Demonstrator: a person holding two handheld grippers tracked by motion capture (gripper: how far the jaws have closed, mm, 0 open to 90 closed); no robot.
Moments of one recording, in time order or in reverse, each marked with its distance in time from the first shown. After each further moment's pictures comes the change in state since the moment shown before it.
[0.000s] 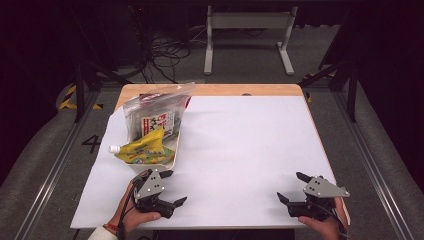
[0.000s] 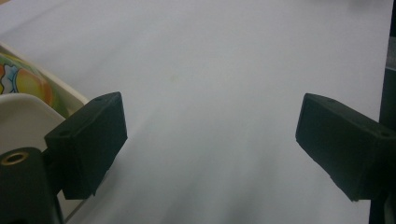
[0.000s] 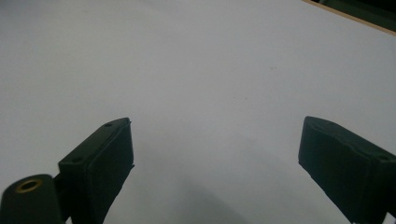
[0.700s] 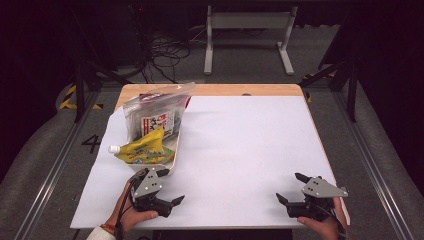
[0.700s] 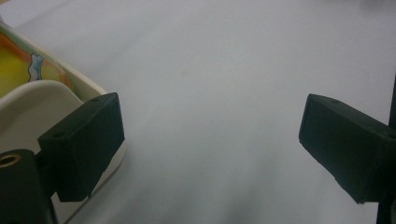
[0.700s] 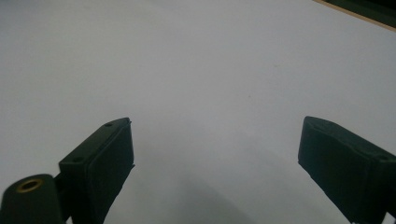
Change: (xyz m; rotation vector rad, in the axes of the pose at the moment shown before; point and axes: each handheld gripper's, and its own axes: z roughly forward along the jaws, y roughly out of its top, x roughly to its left) left arm 0.003 -0.002 -0.004 0.008 0.019 -0.016; right arm 0.002 0.000 0.002 0.008 0.004 -0.005
